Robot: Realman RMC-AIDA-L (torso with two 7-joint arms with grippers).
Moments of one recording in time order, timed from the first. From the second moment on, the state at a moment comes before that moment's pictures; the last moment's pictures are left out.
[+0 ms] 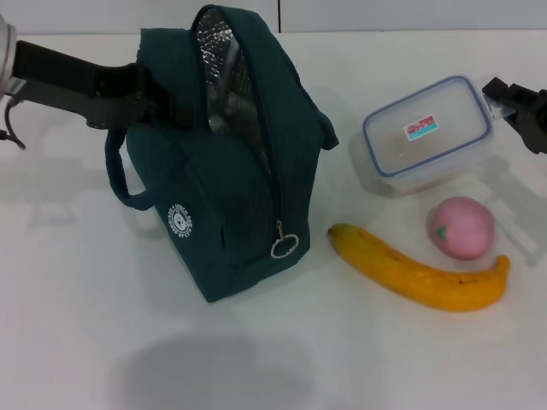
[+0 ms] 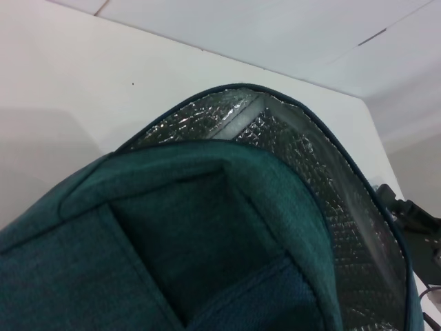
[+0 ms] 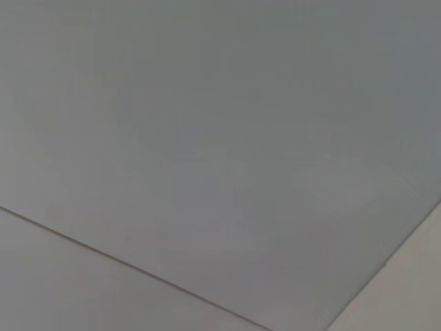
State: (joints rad) left arm -0.71 -1.99 0.74 1.10 2.25 1.80 -2.76; right arm 0.57 2.02 -0.48 -0.12 -1.46 -1.24 1.71
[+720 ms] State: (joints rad) left arm -0.71 -1.99 0.75 1.10 2.19 1.82 -2.77; right arm 0.51 2.01 -0.48 -0.12 -1.30 -1.39 1.71
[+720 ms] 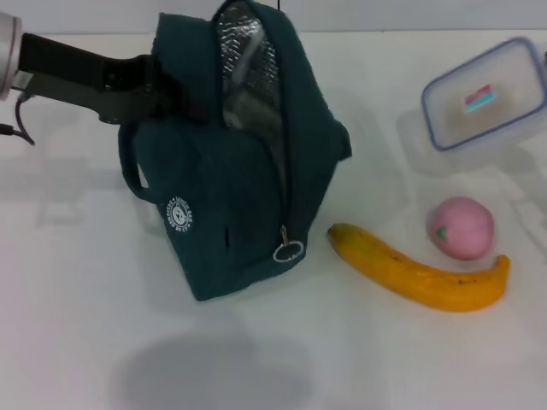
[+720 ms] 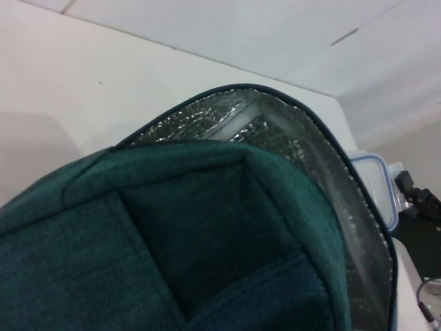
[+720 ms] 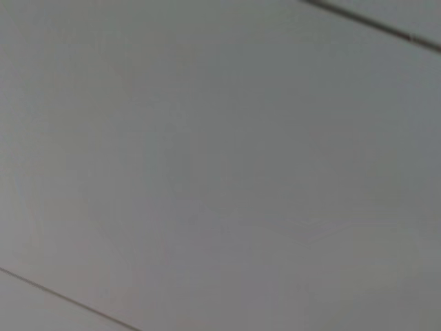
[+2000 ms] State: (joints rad) left arm -0.77 -1.99 0.79 0.94 2.12 1.85 -2.73; right arm 0.79 2.03 -0.52 -0.01 -1.11 -1.83 1.91
